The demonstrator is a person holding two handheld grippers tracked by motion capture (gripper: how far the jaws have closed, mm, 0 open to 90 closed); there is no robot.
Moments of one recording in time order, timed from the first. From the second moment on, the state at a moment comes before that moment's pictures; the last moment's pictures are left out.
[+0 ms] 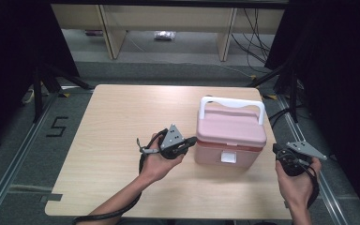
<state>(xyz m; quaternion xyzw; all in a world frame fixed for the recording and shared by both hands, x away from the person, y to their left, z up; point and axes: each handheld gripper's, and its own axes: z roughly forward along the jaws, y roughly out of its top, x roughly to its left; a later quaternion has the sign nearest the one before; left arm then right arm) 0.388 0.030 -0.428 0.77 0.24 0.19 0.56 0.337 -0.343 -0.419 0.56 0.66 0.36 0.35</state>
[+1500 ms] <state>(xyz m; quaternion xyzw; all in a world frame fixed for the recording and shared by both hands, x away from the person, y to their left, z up) 0.344 0.255 -0.504 0.67 0.43 0.34 0.51 0.340 -0.345 -0.468 0.58 0.65 0.36 0.33</state>
